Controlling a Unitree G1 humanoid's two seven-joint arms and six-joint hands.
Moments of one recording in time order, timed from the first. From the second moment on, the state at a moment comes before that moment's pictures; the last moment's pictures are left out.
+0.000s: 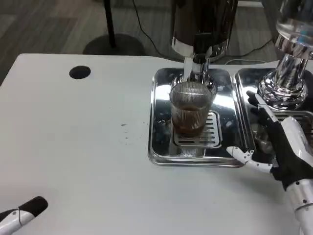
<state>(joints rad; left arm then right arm) 0.78 0.44 0.50 -0.46 0.64 -0.39 0.11 -0.19 -0.30 0.06 0.64 -0.45 -0.53 -0.25</state>
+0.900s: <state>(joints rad) 0.81 0.41 0.56 -0.45 0.62 -0.43 0.11 -0.36 -0.24 0.17 0.80 -0.45 -0.50 -0.27</state>
